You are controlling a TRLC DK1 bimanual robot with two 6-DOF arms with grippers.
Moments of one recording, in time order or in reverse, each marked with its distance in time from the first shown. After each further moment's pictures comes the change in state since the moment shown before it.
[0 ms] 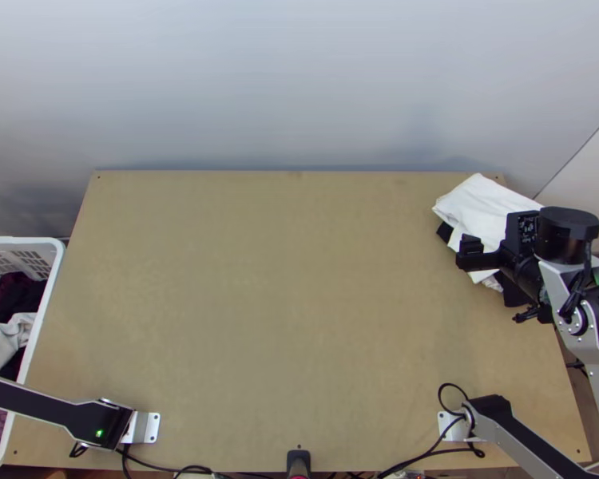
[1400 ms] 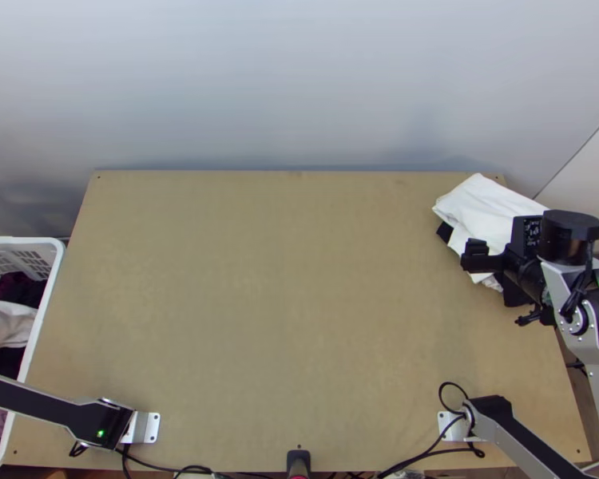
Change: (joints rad) left arm -0.029 -0.126 0.055 -0.123 0.196 -0.120; right arm -0.049 -0.009 -0.020 -0.029 0.003 0.034
